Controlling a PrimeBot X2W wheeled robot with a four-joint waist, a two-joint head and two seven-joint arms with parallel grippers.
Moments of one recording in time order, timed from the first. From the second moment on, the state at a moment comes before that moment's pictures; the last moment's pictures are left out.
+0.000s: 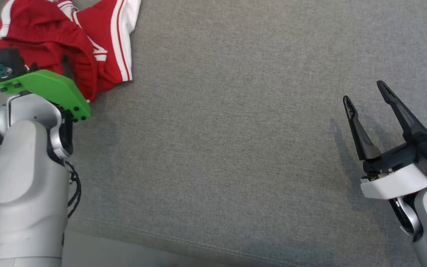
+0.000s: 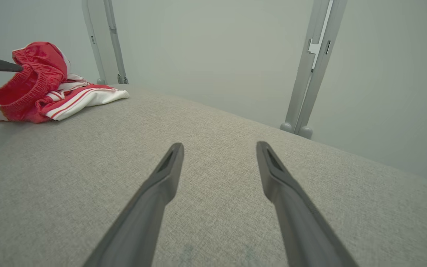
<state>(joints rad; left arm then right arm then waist) -0.73 0.14 -0.06 0.54 -0.36 0.15 0.22 -0.24 -0.38 0.16 -0.03 0.16 0.13 -0.26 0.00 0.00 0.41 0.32</state>
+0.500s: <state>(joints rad) -0.74 0.21 -0.04 0.63 -0.37 0.14 0.24 -0.25 -0.35 0.17 -0.03 0.17 0.13 -0.26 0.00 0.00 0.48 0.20</state>
